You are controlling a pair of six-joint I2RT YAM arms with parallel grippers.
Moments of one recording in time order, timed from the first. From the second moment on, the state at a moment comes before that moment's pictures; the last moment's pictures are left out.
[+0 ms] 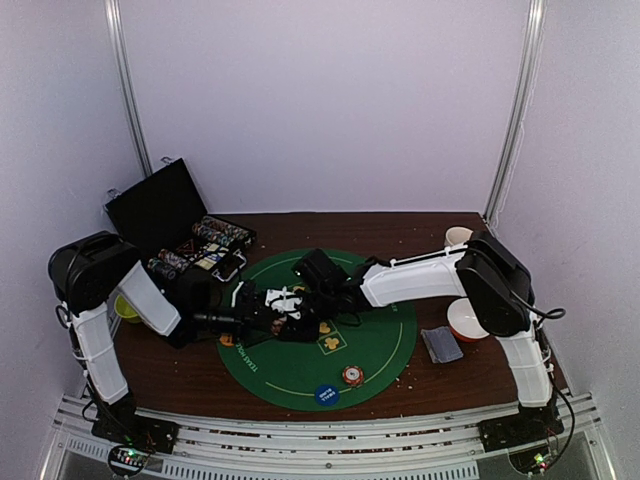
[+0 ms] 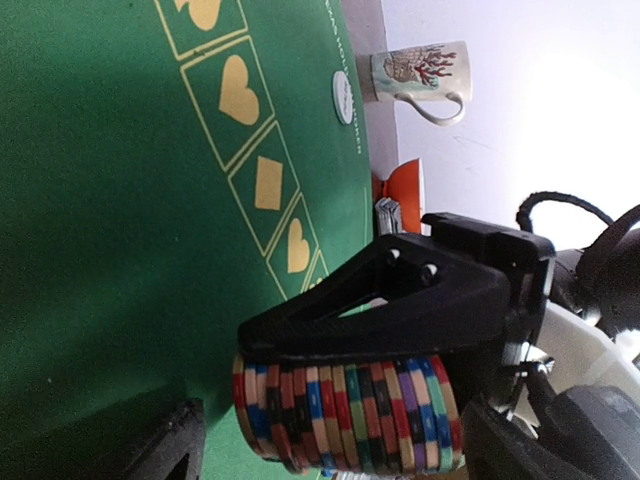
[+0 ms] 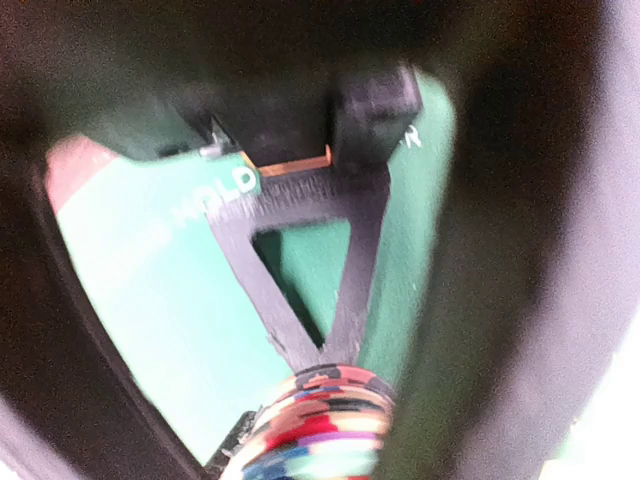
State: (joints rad) left arm -0.49 1.90 0.51 0.97 0.91 -1.08; right arm 0.97 2.22 1.58 -0.20 -0.28 -0.46
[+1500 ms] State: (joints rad) left arm -0.33 1.51 0.74 -0.12 0.60 -0.35; right arm 0.95 2.19 1.49 -0.22 -0.23 -0.43
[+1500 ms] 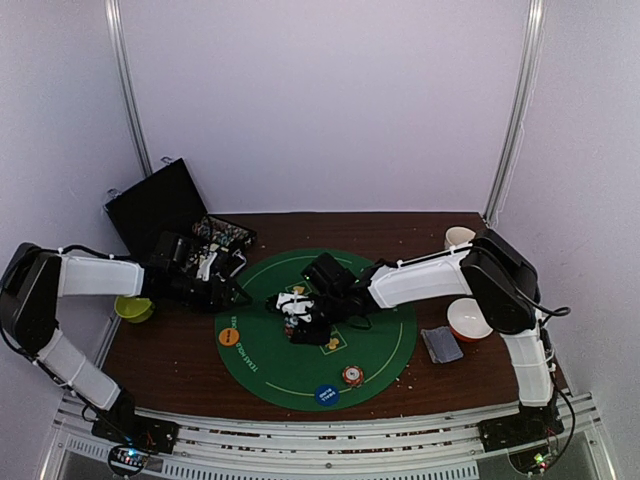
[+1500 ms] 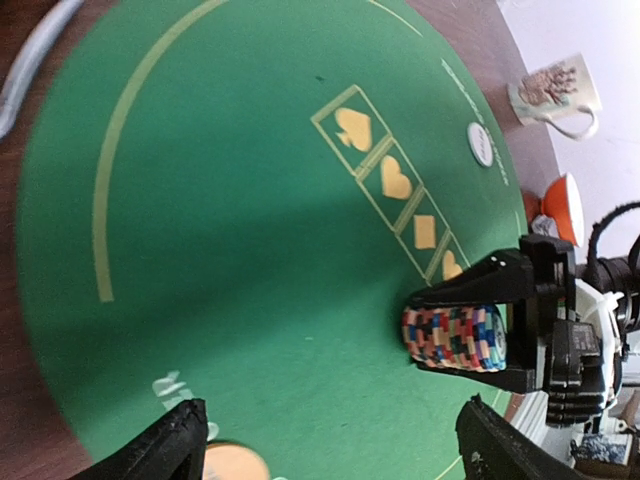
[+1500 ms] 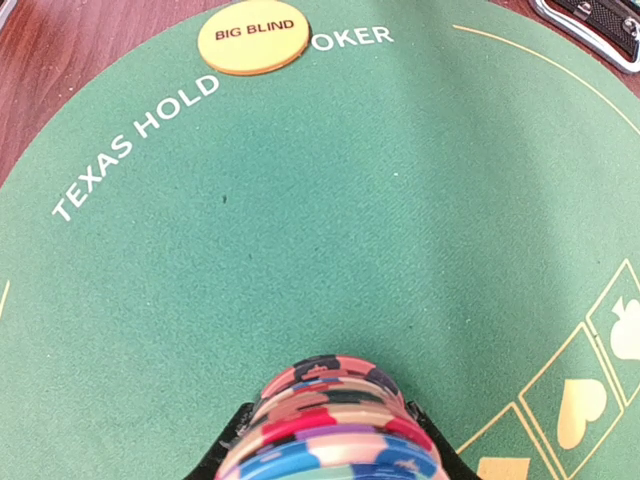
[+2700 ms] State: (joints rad) left arm -0.11 1.45 0.81 -0.35 0.52 -0.15; right arm 1.19 2.45 1.97 -0.42 -0.13 -0.36
